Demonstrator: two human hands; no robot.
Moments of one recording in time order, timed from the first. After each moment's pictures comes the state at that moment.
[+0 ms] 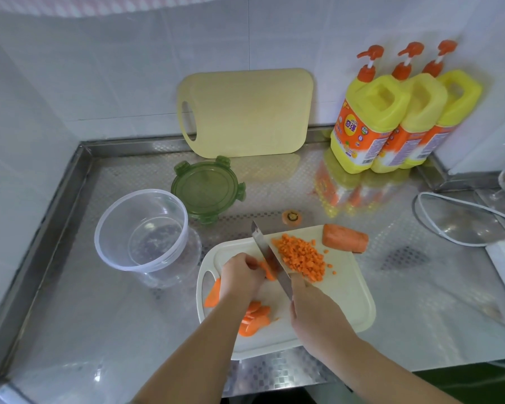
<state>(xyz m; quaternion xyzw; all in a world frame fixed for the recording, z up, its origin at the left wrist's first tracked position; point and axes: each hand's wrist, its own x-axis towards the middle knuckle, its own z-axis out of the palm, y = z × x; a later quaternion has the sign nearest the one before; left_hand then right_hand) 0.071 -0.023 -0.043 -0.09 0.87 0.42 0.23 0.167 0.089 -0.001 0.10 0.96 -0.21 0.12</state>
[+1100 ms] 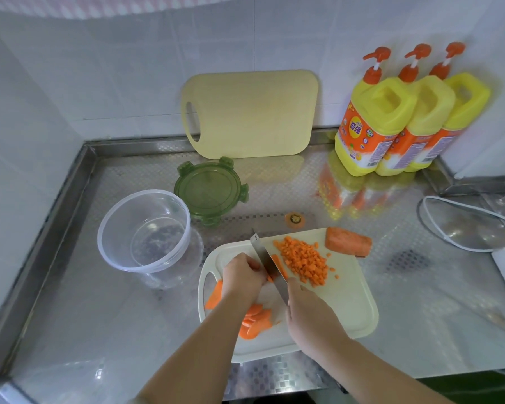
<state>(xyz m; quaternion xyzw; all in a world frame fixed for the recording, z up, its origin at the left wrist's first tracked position) 0.067 -0.022 -0.043 -0.11 0.86 0.44 0.25 0.160 0.082 -0.011 0.10 0.96 -0.22 0.17</state>
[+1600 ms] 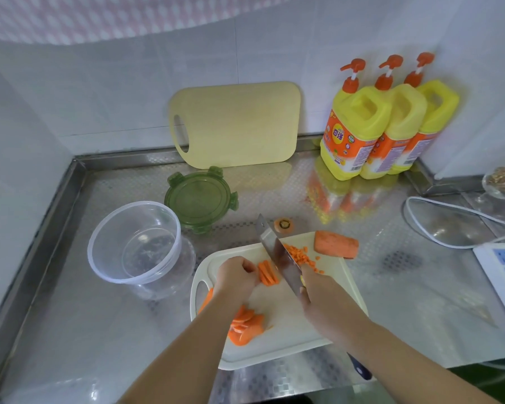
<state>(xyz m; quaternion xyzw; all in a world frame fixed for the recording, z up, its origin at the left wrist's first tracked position) 0.058 -0.018 -0.039 -0.04 0.88 0.40 0.24 0.155 0.122 0.022 0.11 0.95 -0.26 0.15</state>
